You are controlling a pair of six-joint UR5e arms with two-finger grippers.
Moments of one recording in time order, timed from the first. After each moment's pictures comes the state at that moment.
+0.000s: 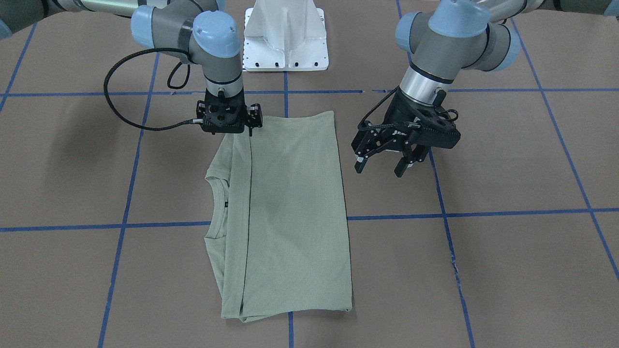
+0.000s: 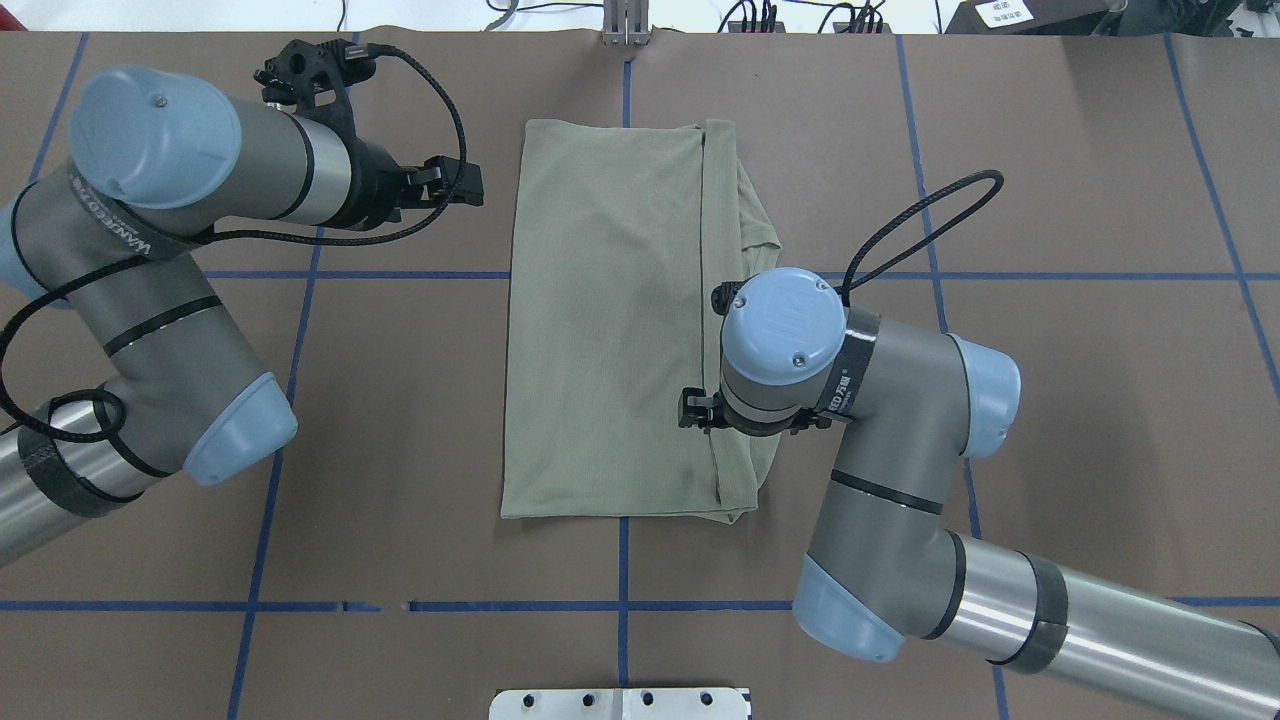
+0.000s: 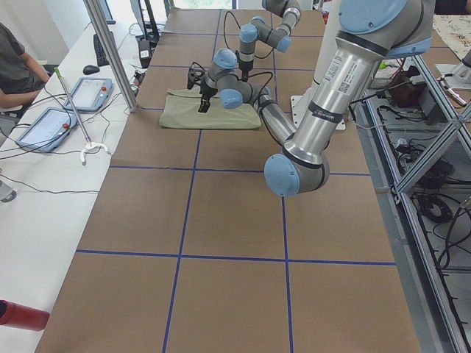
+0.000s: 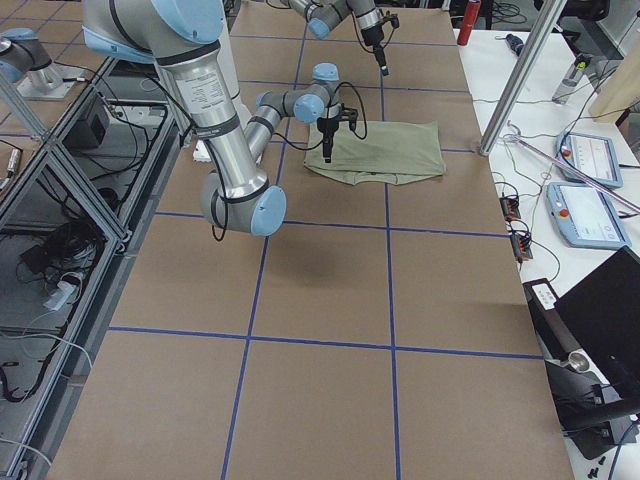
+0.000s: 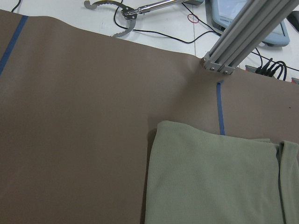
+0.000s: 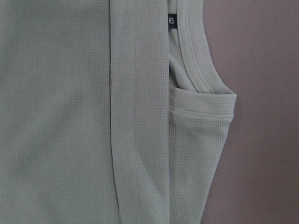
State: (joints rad) left arm -0.75 -2.07 -1.80 -1.99 -1.81 -1.26; right arm 0.45 -0.98 1.77 -1.73 1.82 1.25
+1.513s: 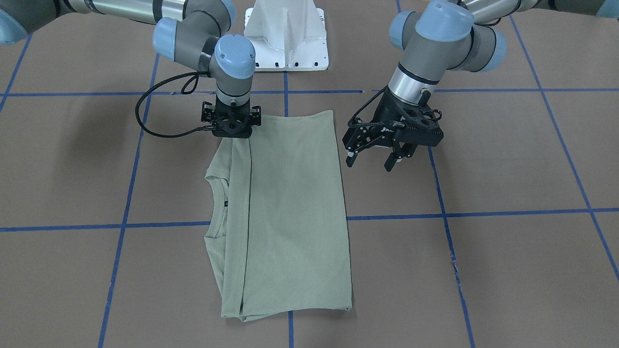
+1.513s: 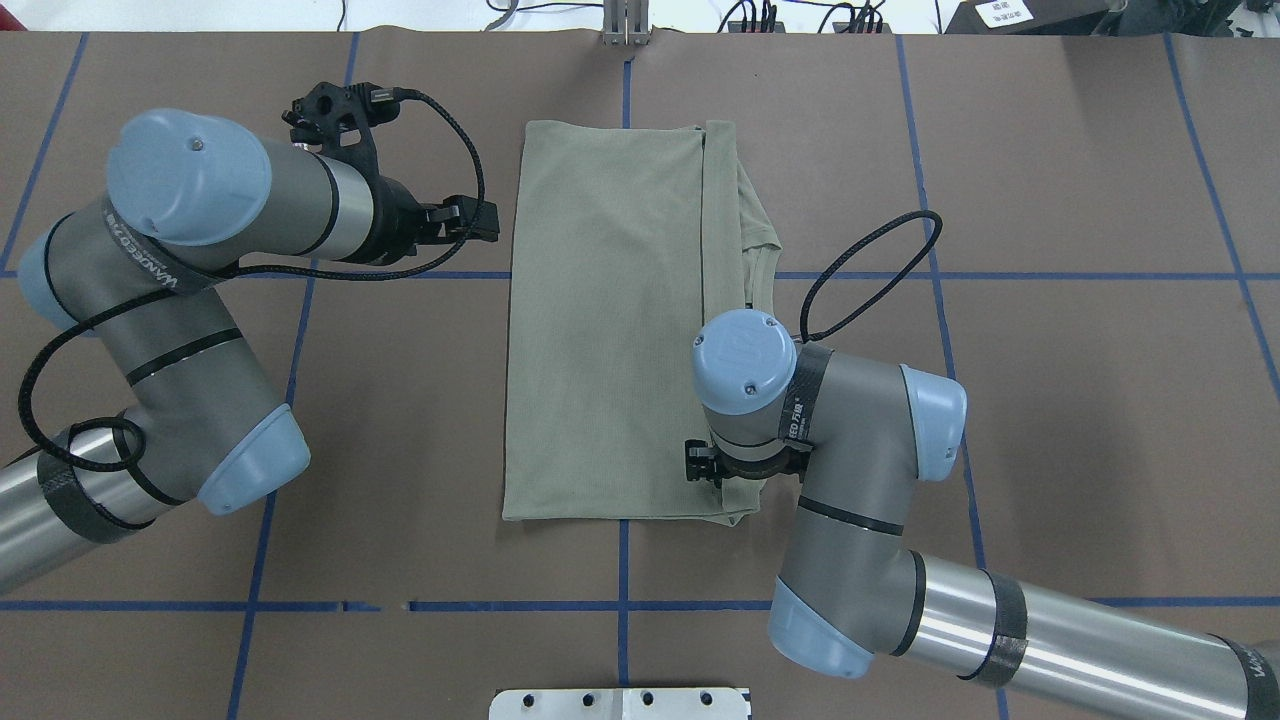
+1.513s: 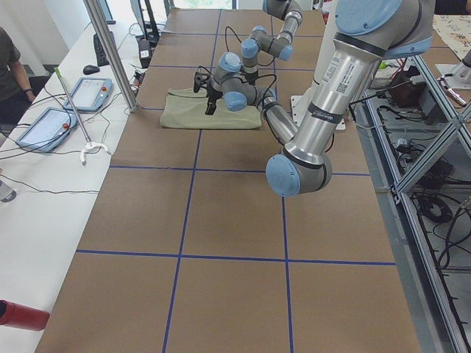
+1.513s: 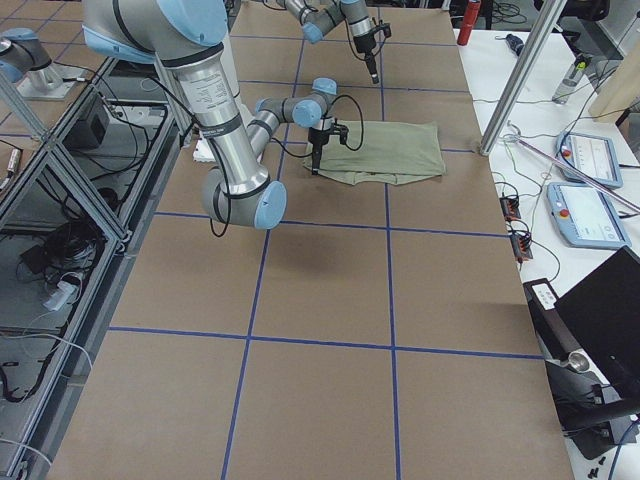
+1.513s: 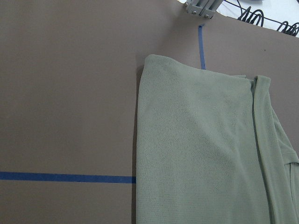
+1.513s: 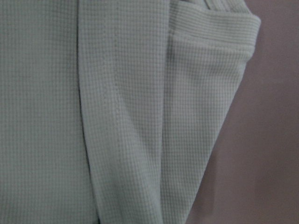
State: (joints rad) left arm -0.71 -2.06 -1.79 -1.99 -1.80 -1.26; right arm 0.41 -0.97 1.70 -1.80 1.88 1.19
